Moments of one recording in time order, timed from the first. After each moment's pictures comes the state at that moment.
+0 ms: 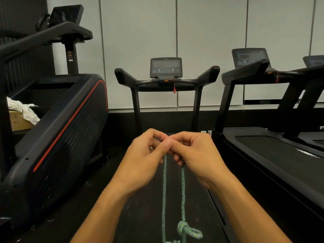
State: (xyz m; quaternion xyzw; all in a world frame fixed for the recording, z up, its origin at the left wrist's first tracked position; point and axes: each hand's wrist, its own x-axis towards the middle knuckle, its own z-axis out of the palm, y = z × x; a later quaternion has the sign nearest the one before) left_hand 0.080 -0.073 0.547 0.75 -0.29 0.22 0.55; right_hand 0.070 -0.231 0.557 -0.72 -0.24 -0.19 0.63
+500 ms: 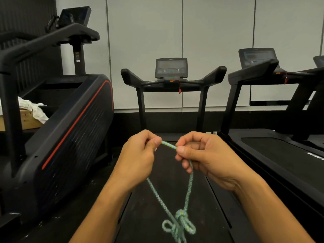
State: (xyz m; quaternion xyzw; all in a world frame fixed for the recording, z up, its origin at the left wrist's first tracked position) left_hand 0.090 -0.053 0.550 0.79 -0.19 0.34 0.48; right_hand 0.067 -0.243 0.565 -0.68 -0.27 -0.05 0.68
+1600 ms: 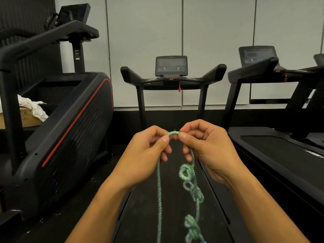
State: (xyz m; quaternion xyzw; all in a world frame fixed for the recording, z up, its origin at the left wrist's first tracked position) left_hand 0.075 -0.061 0.554 0.74 -0.29 0.22 0.56; right_hand 0.067 -0.234 0.565 -0.63 -0.26 -0.18 0.71
